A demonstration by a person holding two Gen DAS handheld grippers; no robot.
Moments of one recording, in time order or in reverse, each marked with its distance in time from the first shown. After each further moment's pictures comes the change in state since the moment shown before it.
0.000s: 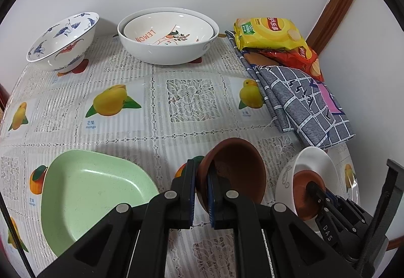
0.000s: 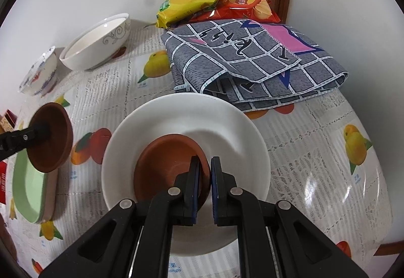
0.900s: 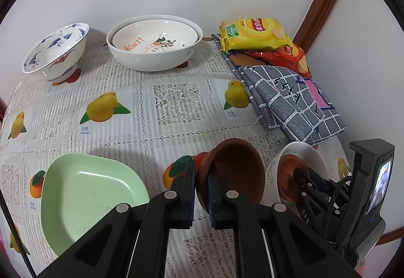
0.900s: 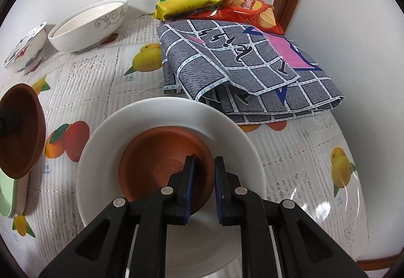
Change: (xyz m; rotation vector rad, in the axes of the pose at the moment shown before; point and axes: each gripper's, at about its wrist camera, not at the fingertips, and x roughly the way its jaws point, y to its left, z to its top) left arm -0.014 -0.016 -0.003 0.052 -0.021 -0.026; right arm 0.015 0.007 0.012 -0.118 0.001 -0.129
